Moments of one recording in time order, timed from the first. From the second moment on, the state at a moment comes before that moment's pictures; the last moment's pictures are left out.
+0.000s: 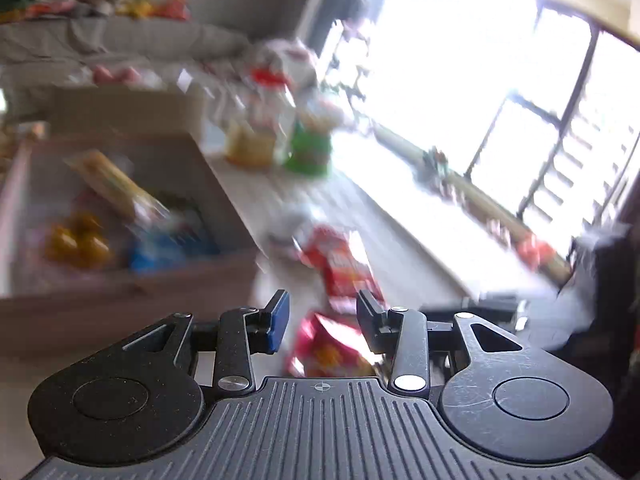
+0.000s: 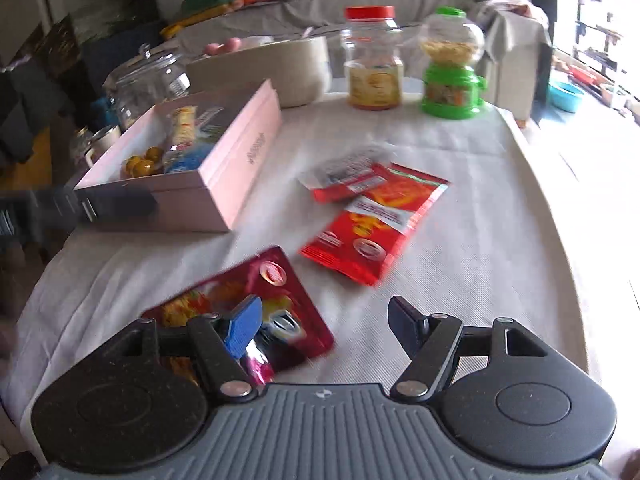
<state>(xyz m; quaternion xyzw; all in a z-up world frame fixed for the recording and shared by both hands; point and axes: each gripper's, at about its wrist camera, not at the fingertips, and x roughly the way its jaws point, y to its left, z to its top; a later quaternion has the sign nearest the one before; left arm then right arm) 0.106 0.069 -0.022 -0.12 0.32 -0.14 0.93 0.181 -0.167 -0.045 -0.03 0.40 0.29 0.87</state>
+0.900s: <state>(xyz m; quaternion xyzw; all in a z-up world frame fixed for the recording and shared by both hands) 0.089 0.094 -0.066 -0.23 0.37 -0.08 0.90 0.283 -0.100 -0.060 -0.09 0.39 0.32 0.86</state>
